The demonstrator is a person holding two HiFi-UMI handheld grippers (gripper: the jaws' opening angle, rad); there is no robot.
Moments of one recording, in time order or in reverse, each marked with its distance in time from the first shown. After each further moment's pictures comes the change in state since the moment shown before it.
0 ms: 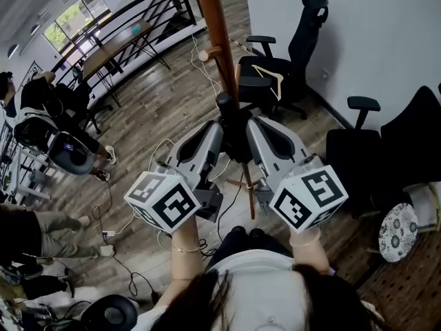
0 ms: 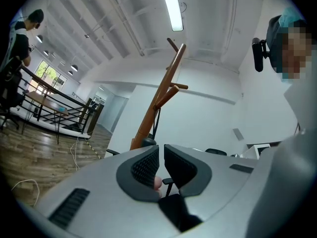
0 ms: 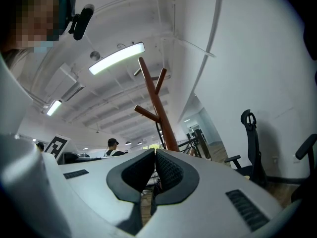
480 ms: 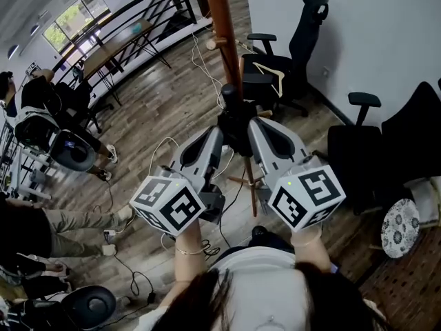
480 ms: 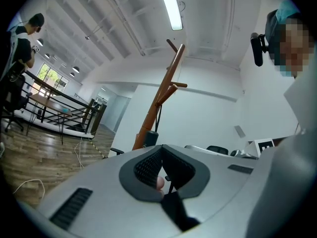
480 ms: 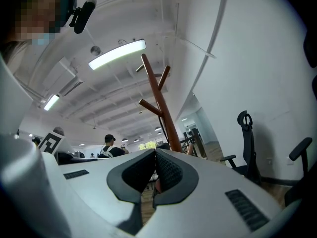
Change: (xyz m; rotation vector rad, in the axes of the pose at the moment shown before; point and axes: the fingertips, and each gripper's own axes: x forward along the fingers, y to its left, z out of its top) left arm -0.026 0.004 -0.016 0.011 0.011 0.028; right arm -0.007 0.014 -0.018 -0.026 0.028 -0.039
